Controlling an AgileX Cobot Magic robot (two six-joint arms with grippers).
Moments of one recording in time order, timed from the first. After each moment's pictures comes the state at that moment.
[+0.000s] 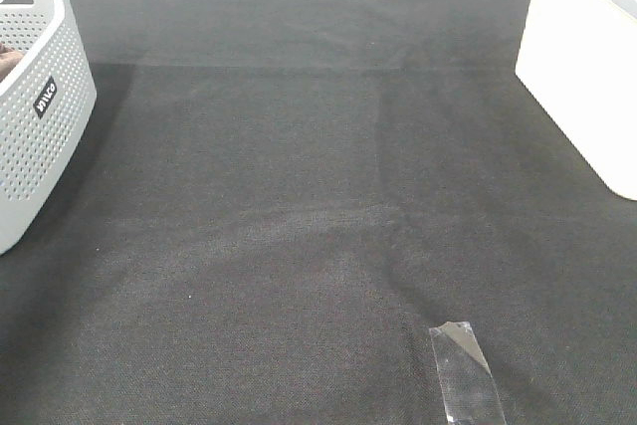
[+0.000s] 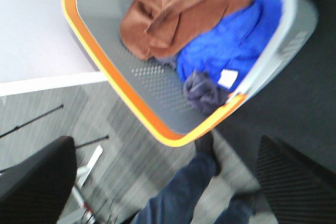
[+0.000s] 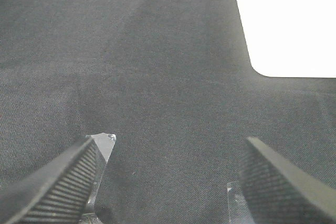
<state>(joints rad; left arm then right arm) 0.04 1.16 -1.40 0.30 1.21 0.97 0.03 0.00 -0.50 0.10 1.05 -0.09</state>
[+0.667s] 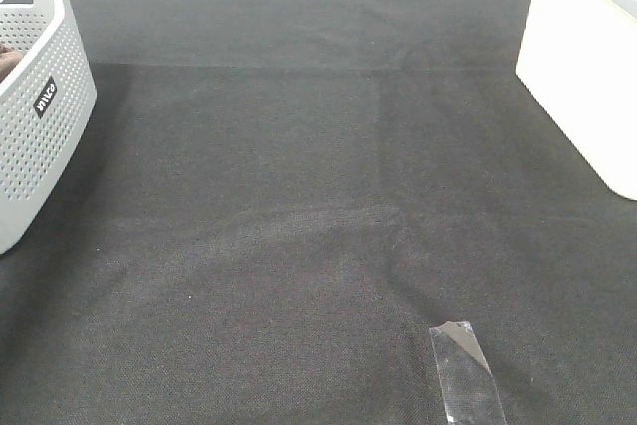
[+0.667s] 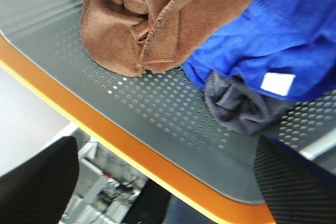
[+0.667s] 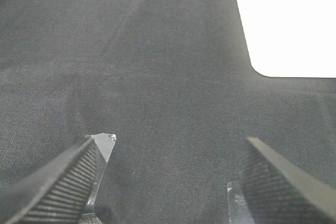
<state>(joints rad) 0.04 1.77 -1.66 0.46 1.16 1.07 0.03 0.00 -0.50 0.10 1.05 -0.09</state>
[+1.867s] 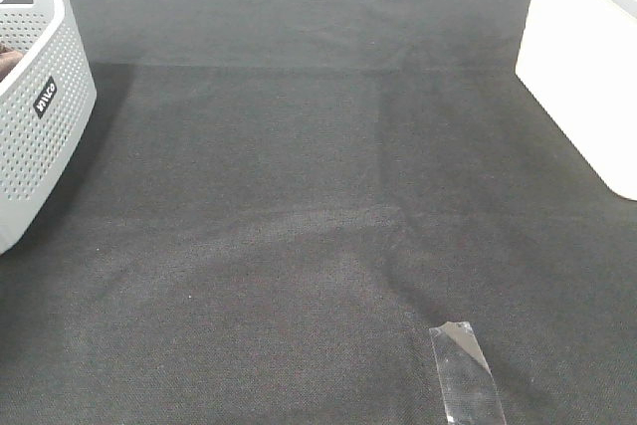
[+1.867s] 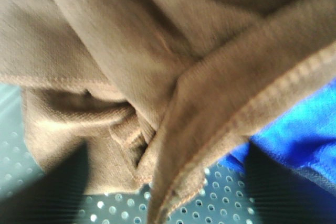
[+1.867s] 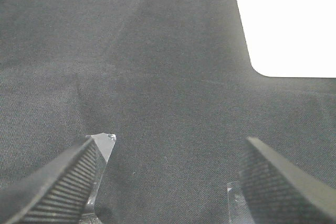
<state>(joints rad) 0.14 2.16 -1.80 0.41 1.00 1.27 0.03 0.00 -0.50 0.10 1.05 -0.09</state>
